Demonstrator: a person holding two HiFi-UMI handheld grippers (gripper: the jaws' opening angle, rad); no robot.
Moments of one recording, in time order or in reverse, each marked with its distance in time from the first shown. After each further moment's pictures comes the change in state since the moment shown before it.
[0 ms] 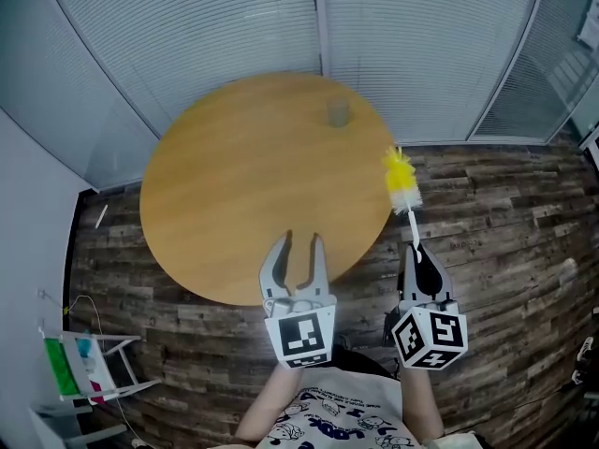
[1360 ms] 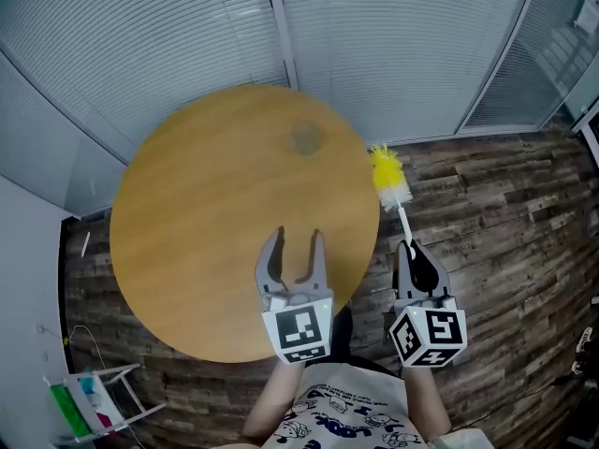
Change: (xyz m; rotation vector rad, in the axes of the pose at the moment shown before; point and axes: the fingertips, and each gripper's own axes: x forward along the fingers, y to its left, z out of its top) left arm 0.178 -0.036 -0.015 -0.021 0.075 -0.068; right arm 0.137 -0.076 0.022 -0.029 0.052 -0.024
